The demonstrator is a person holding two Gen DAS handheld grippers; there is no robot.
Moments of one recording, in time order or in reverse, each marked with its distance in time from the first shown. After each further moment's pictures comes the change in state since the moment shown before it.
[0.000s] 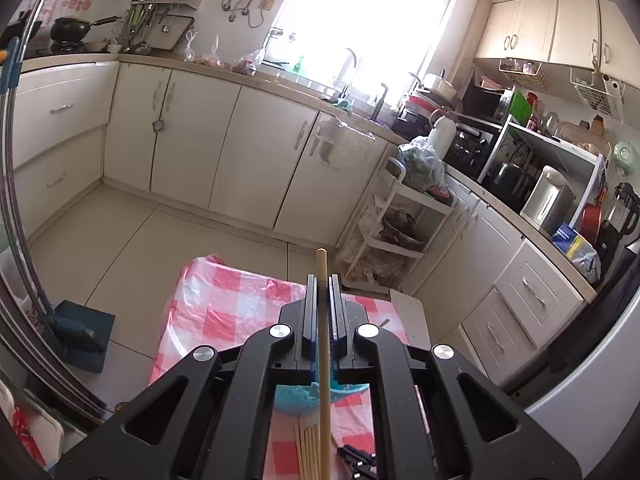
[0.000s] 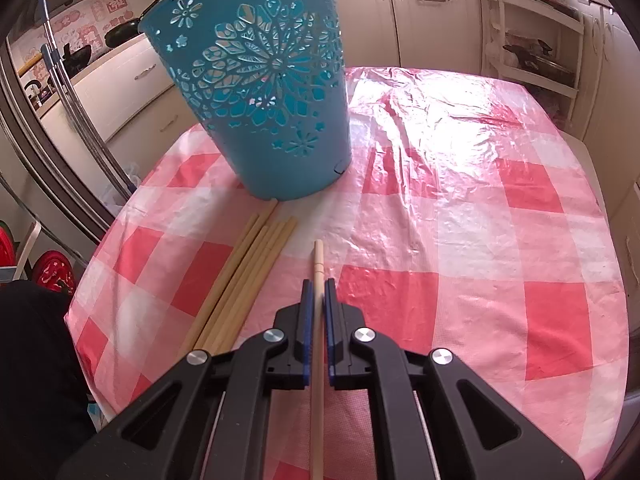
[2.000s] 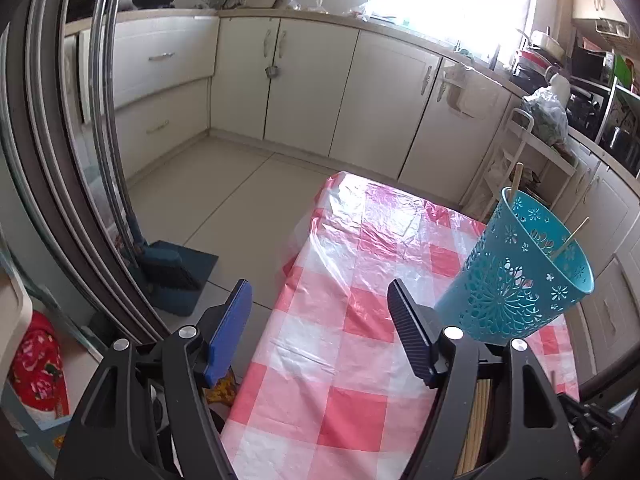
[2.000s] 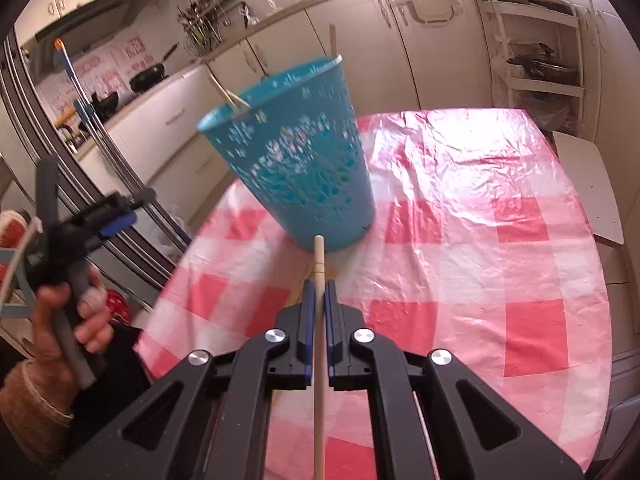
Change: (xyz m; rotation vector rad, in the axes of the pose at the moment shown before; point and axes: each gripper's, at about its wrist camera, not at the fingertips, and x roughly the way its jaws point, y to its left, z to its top) left arm 0.045 0.123 -0.128 -0.023 0.113 0.423; right arm -0.070 -0.002 0.018 0.080 -0.126 0.180
